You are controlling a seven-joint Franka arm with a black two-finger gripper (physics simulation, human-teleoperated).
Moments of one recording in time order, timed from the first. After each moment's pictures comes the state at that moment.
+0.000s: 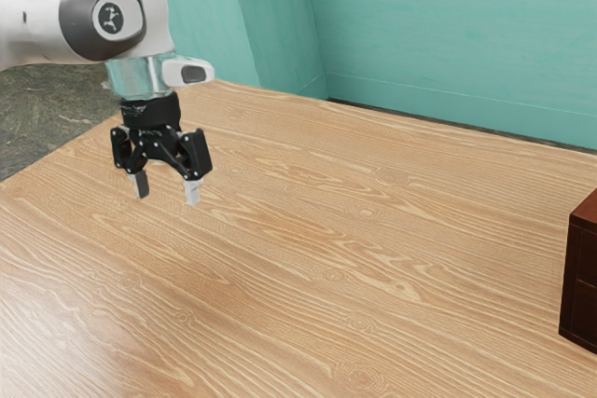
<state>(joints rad) 0.00 0.13 0.24 -1.37 -0.05 1.27 0.00</state>
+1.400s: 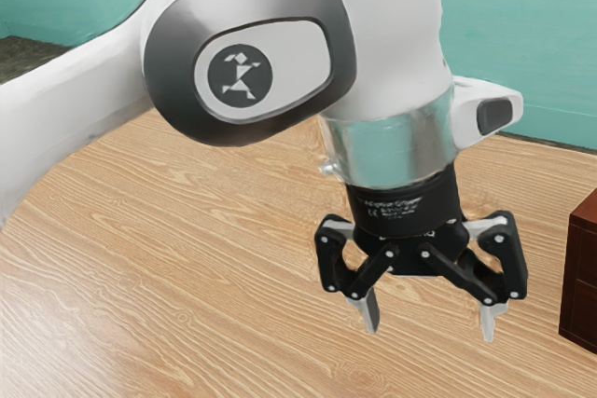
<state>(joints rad) -0.54 0.06 -0.07 -1.35 -0.14 1.43 -0.99</state>
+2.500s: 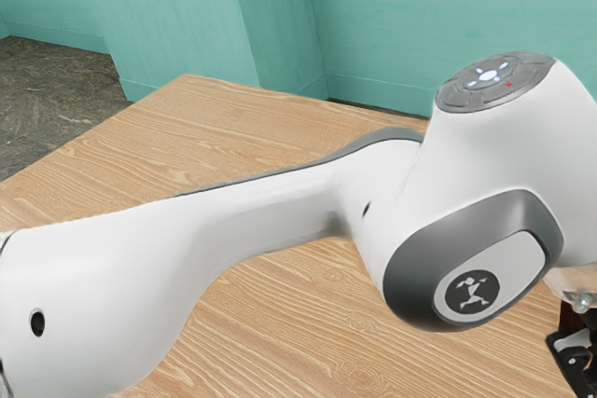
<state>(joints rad) -0.63 0.29 -0.06 -1.41 -0.14 2.14 -1.47</state>
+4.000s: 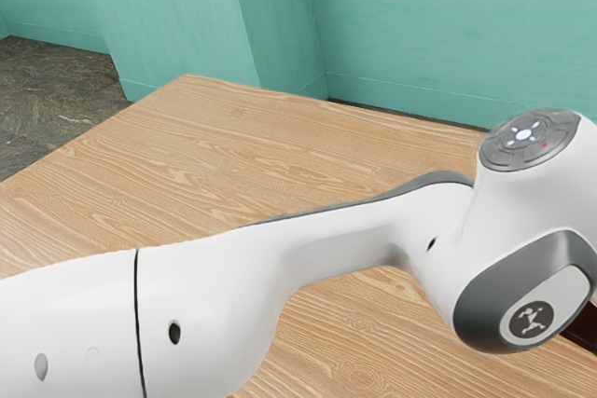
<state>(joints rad) -0.60 0.48 -0.06 -1.32 -0.15 2.34 -1.55</state>
